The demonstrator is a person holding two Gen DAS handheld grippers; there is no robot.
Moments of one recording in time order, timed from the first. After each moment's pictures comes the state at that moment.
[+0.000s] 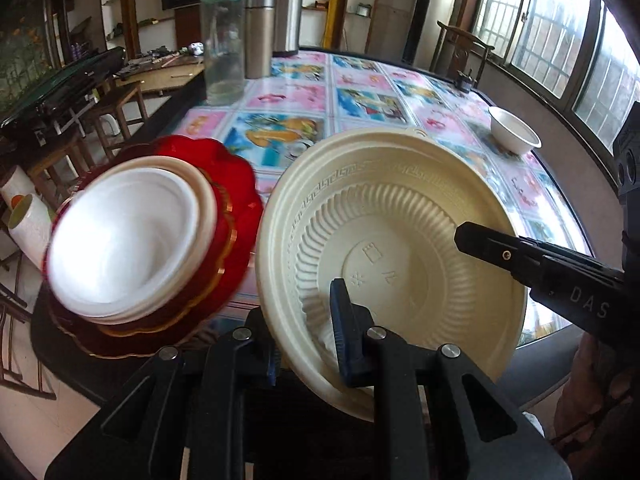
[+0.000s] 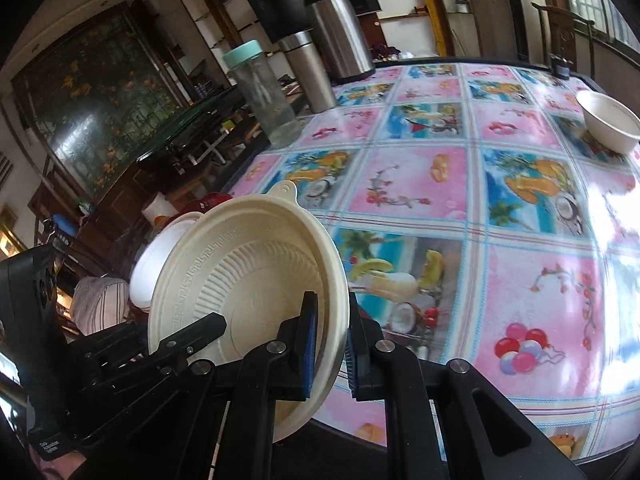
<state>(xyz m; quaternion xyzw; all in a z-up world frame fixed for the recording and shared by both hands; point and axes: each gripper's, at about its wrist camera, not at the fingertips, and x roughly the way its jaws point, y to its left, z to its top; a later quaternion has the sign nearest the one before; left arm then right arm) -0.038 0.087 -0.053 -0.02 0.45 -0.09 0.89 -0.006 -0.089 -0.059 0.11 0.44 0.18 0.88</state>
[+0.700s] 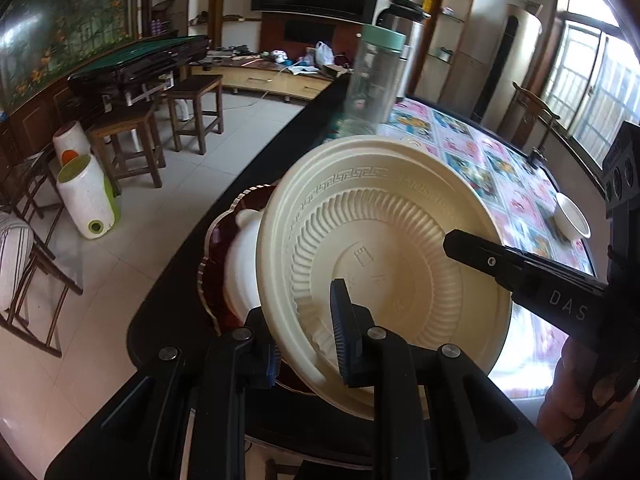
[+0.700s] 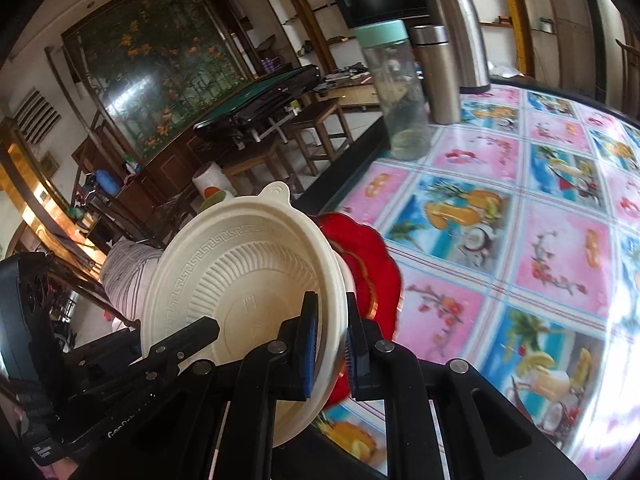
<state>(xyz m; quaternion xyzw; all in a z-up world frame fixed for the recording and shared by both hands) -0.025 0.216 -0.031 -0.10 0.42 0.03 0.90 0.049 0.055 -0.034 0.07 0.43 0.29 0.85</state>
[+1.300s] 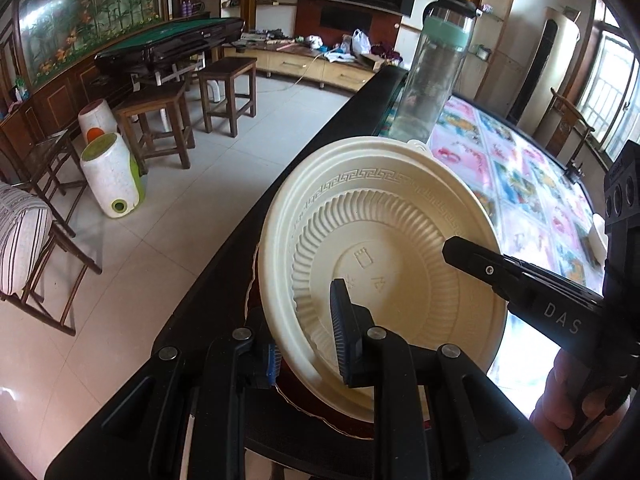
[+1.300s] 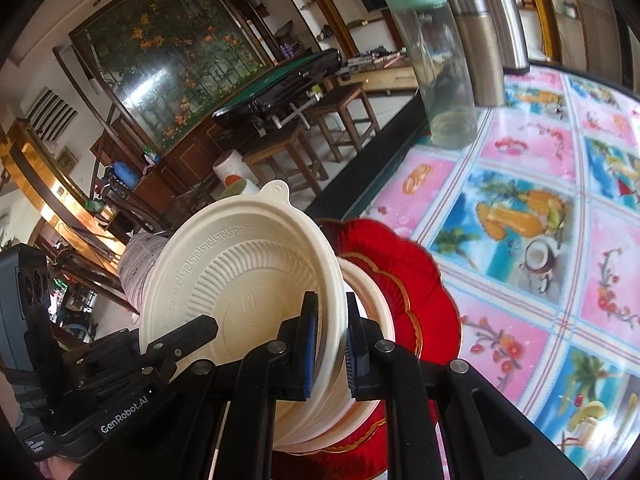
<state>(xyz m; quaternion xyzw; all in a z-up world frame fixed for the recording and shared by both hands) 0.001 0.245 -0.052 -0.10 0.45 0.08 0.88 0.096 0.091 -0.072 0.08 0.45 0.33 0.82</state>
